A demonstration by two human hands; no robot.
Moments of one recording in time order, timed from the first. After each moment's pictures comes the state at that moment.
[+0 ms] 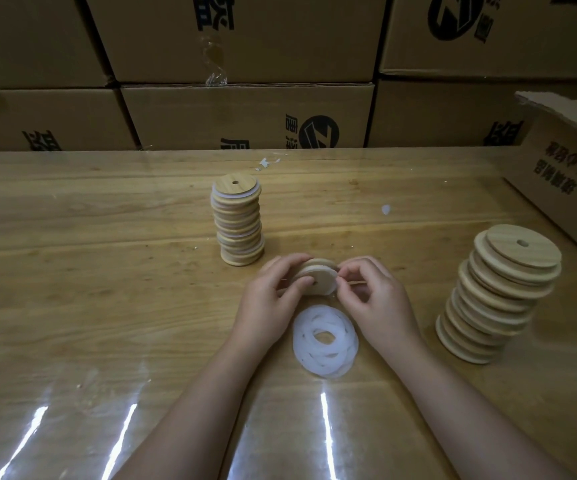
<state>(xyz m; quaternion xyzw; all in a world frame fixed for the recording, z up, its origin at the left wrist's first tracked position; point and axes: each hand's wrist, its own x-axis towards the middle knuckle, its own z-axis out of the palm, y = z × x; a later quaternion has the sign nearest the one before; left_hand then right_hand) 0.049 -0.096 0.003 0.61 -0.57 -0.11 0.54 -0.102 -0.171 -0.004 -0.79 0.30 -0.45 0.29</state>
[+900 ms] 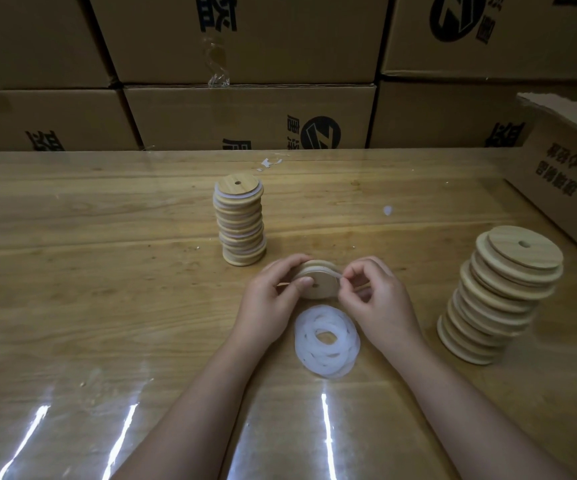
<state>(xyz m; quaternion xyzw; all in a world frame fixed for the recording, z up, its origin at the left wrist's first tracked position) 0.050 -0.097 0.003 0.61 -0.55 -0.14 0.55 -0.100 -0.172 -0.004 -0.78 0.33 -0.44 0.29</state>
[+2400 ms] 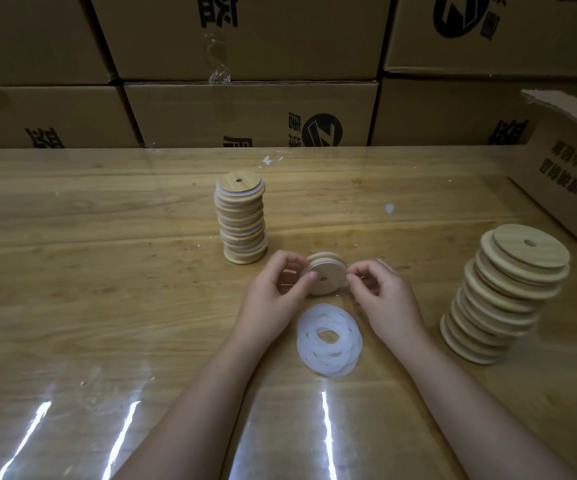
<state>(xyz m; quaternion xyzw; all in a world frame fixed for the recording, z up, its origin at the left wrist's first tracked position) 0.051 -0.099 0.000 0.61 -0.50 -0.23 0.57 -0.102 -0.180 -0.006 -0.75 0.40 -0.39 0.35</state>
